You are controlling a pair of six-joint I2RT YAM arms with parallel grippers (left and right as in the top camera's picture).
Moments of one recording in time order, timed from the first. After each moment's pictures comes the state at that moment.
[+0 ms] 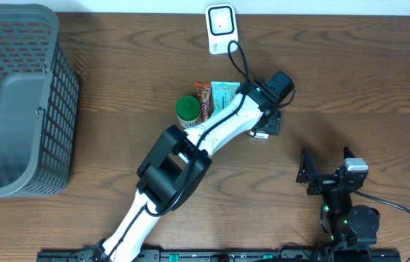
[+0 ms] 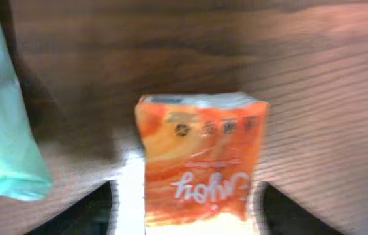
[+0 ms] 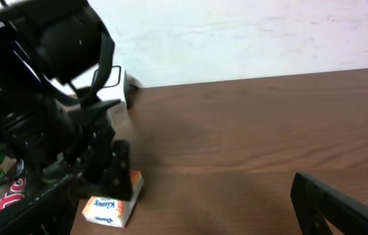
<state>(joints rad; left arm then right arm) -0.79 2.33 1.91 -0.87 0.01 -0.62 0.03 0.02 0.01 -0.07 -0.06 0.15</state>
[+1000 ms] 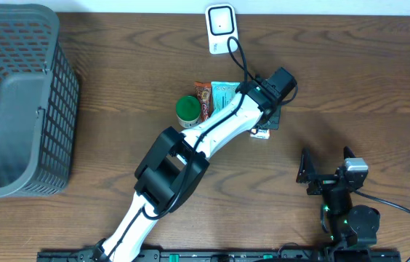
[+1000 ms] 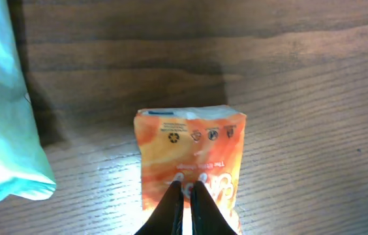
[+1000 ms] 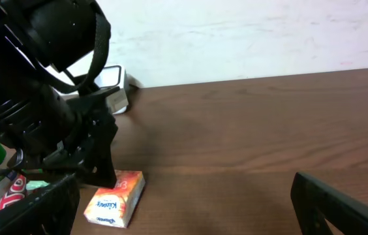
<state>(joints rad) -0.80 2.31 1.91 -0.85 -0.01 -0.63 0.03 0.02 0.01 -0.07 -0.06 0.15</state>
